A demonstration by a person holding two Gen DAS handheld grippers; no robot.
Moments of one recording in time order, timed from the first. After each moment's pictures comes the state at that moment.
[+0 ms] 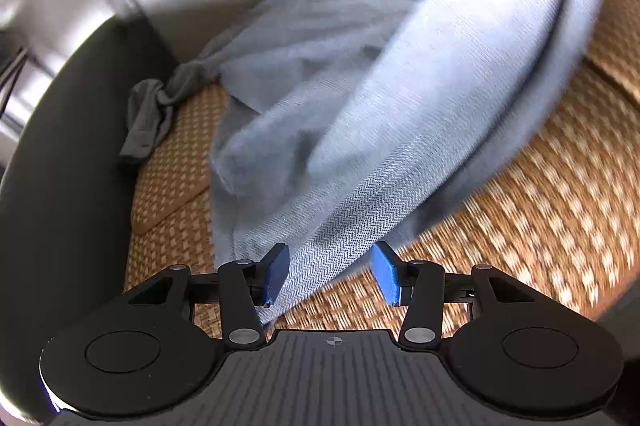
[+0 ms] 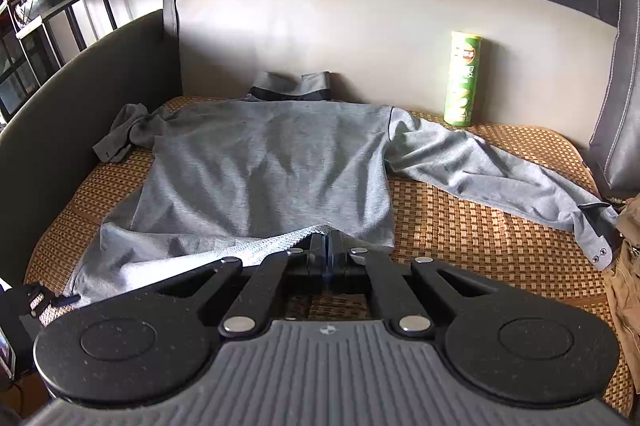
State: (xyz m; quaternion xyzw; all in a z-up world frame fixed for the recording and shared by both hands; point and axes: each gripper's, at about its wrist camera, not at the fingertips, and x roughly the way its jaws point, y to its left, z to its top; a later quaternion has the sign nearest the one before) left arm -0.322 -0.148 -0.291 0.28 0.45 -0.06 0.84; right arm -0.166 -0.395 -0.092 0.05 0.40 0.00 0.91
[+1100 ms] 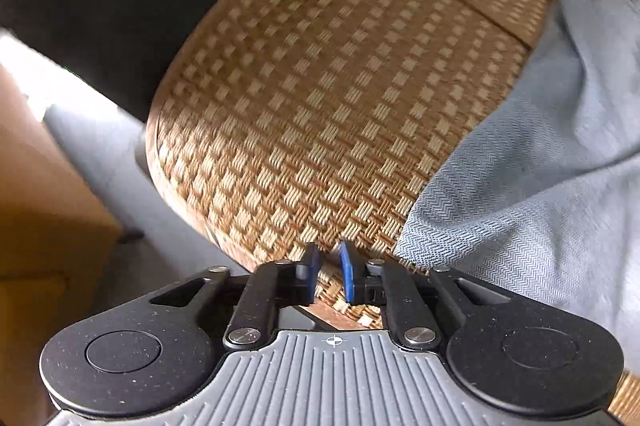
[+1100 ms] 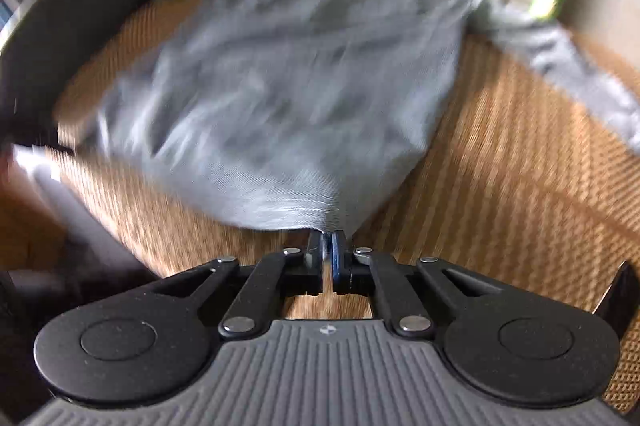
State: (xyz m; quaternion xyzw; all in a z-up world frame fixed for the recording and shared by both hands) left arm -0.321 0.053 -0.294 -0.14 0.63 0.17 0.74; right arm -0.215 -0.359 -0.197 -0.02 0.57 0.12 0.81
